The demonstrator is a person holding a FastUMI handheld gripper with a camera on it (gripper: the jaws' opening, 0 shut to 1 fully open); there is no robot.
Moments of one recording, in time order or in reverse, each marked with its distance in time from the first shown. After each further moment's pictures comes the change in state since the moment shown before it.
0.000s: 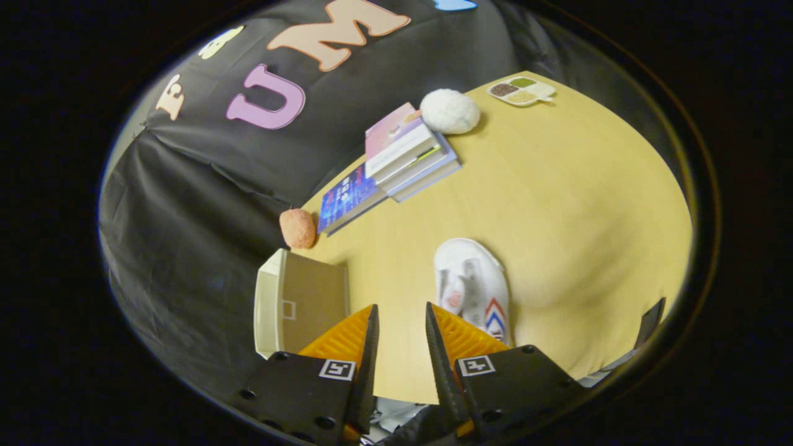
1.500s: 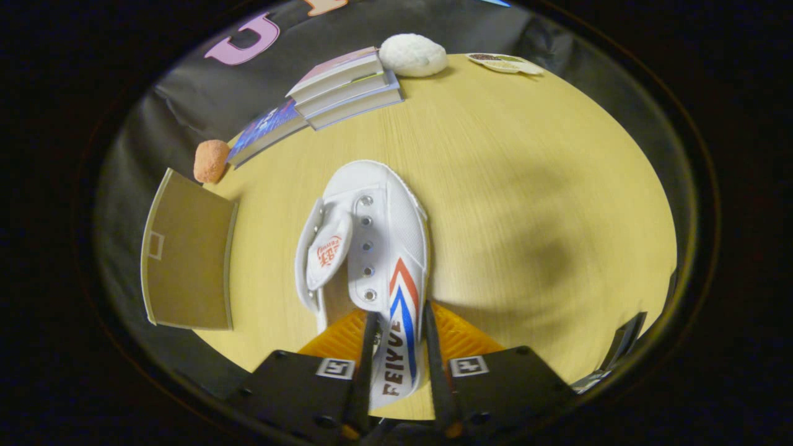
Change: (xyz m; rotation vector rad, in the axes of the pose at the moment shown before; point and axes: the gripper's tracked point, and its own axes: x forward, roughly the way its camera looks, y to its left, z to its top) arm 0.061 -0.099 -0.067 -0.182 0.151 -0.301
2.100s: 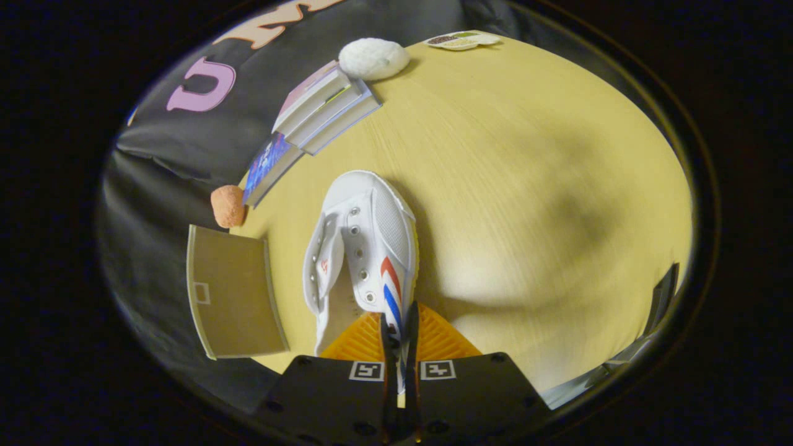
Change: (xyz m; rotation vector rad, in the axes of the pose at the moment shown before) arm -0.015 0.026 0.005 0.246 0.026 0.172
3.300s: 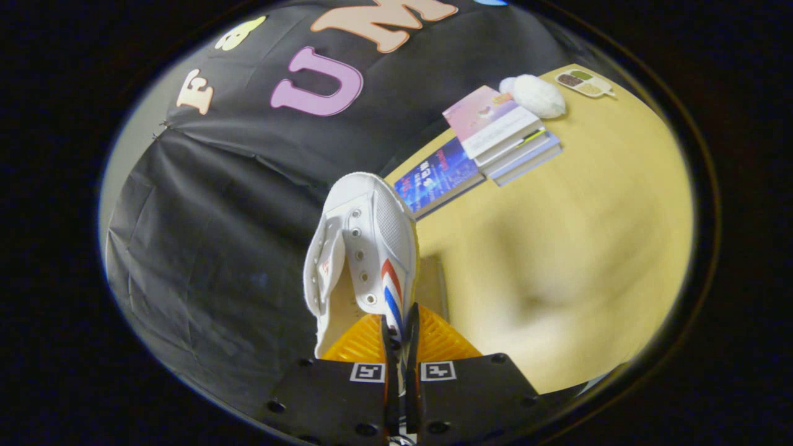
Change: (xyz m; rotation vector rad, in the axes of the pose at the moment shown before) arm -0.079 0.275 0.009 -0.080 -0.088 0.404
